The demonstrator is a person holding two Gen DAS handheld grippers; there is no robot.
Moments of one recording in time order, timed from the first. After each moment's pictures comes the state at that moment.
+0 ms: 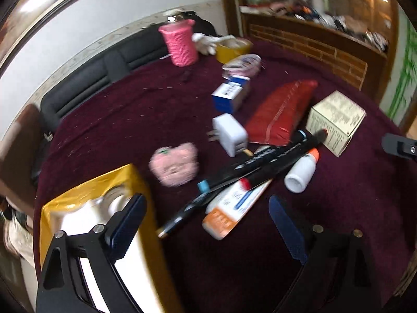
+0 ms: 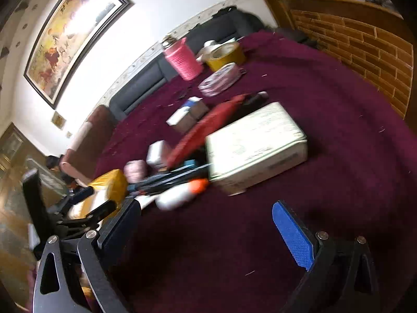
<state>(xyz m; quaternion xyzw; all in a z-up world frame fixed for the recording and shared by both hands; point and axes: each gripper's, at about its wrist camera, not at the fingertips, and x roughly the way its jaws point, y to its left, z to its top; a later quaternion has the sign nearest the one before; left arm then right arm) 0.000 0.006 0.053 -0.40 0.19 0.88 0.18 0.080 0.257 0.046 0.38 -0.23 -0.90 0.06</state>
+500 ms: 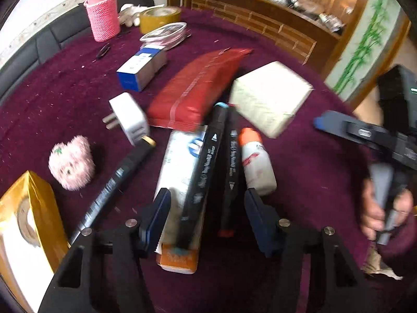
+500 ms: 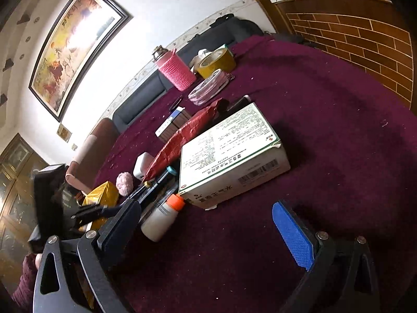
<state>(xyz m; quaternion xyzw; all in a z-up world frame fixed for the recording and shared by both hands) 0.000 0.036 0.038 -0.49 0.14 0.79 0.34 0.074 0.276 0.023 0.35 -0.28 -0.89 0.10</state>
